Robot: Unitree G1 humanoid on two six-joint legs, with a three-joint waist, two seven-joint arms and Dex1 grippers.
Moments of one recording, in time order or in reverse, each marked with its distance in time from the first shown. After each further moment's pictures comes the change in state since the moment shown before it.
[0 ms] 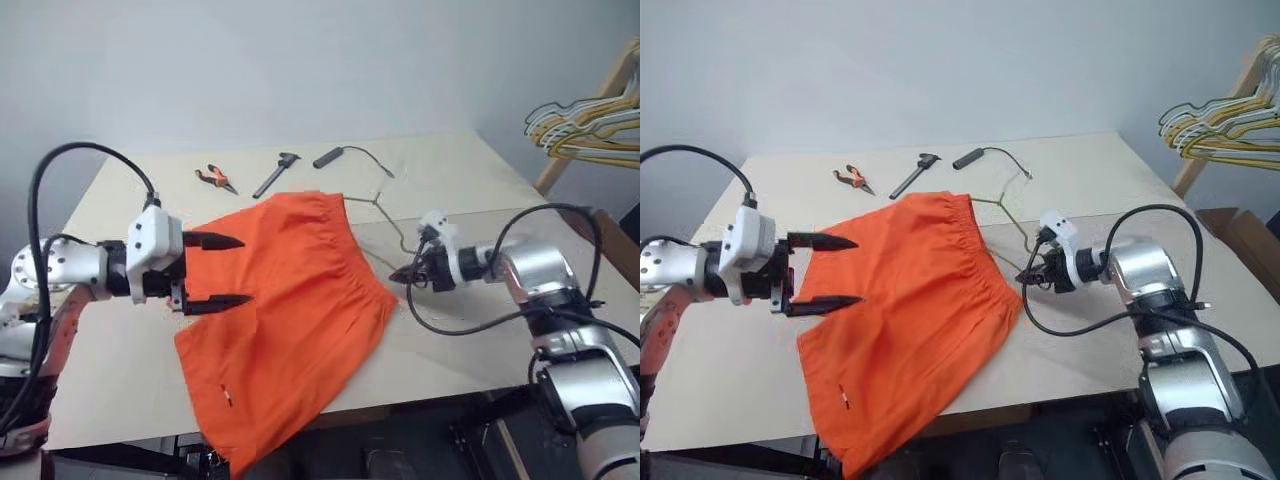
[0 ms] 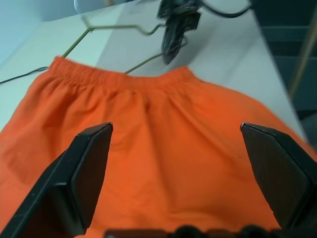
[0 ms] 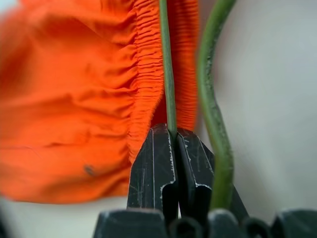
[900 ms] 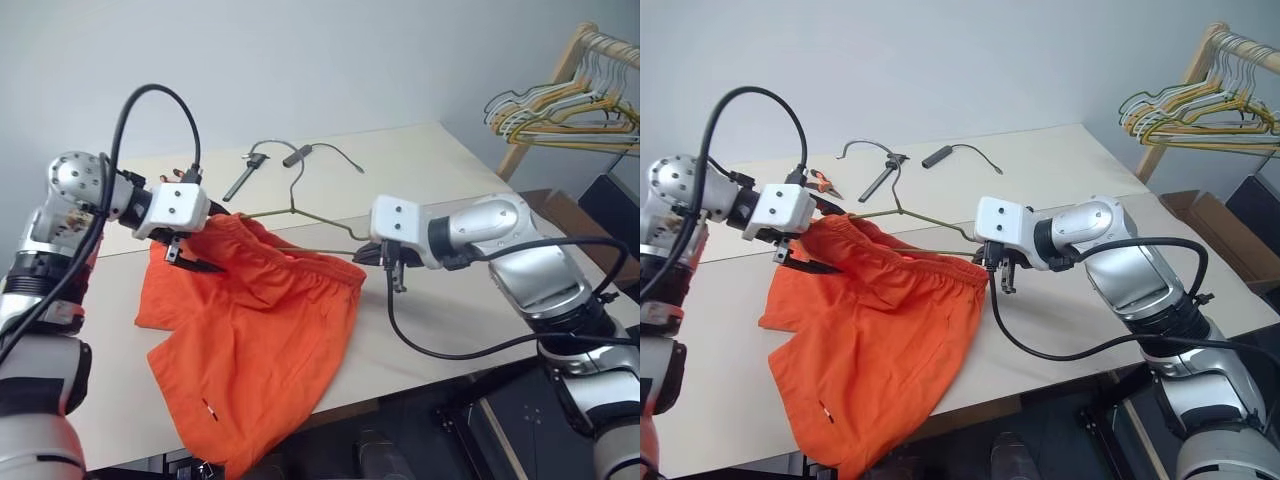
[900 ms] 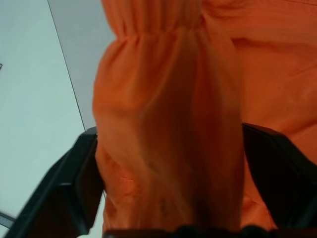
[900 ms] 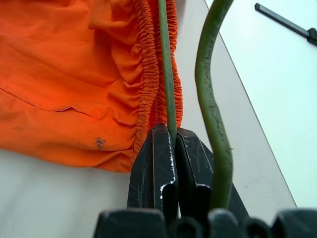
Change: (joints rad) left arm -0.604 -0.065 -0.405 0.805 0.432 -0.628 -0.353; right arm -0.066 -0.048 0.153 -0.489 -0.079 -0.109 0.030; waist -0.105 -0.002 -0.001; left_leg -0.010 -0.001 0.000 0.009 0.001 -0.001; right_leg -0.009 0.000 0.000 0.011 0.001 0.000
